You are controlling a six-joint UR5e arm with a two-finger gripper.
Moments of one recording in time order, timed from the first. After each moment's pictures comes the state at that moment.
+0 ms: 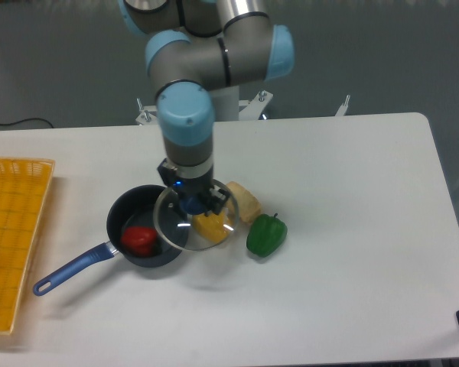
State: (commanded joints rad) arm 2.23 -1.84 -1.66 -1.21 1.54 0.73
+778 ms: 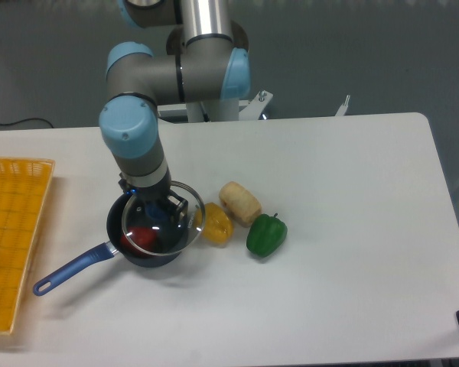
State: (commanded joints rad) arm 2.12 -1.87 -1.66 -1.22 1.58 0.68
